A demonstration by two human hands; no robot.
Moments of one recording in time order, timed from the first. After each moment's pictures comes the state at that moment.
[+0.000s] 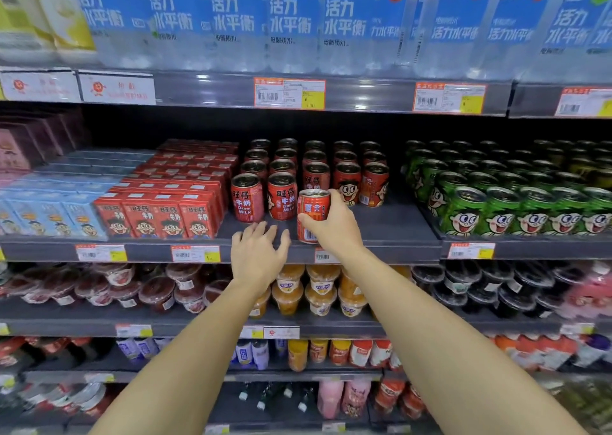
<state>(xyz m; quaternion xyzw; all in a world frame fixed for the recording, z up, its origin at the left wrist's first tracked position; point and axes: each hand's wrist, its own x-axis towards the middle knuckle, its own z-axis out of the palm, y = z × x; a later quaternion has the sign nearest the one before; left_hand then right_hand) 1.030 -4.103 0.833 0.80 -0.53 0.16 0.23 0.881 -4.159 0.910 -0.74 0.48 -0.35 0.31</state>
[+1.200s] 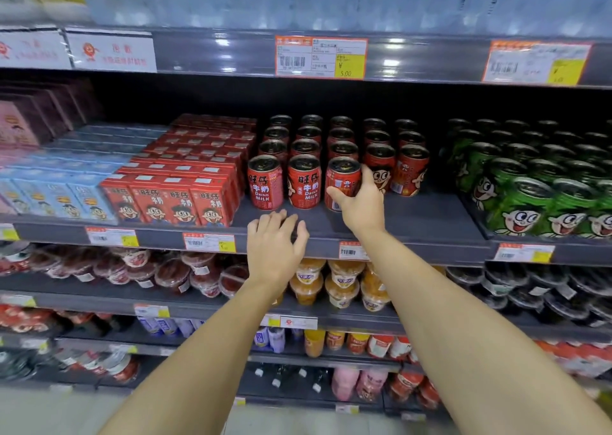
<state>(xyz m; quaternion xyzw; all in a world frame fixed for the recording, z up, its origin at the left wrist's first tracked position) 1.038 -4.111 0.814 0.75 -0.52 0.27 0.31 0.910 -4.220 0.883 -0.69 0.49 -0.43 0.31</state>
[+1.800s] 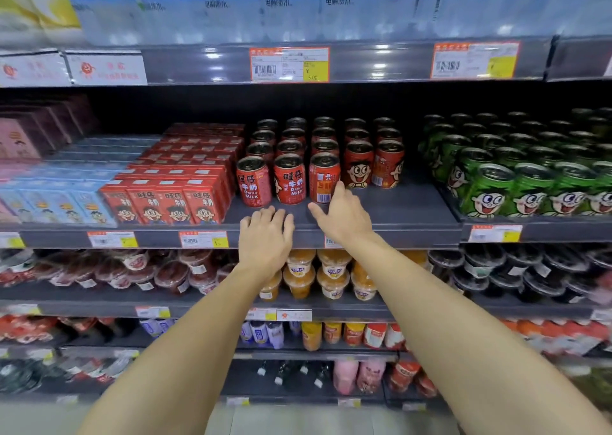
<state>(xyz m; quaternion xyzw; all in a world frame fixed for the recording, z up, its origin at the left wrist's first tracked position) 1.031 -4.099 0.839 0.80 -0.55 0.17 0.17 0.890 -4.184 0.883 -0.81 0.52 -0.22 0.18</state>
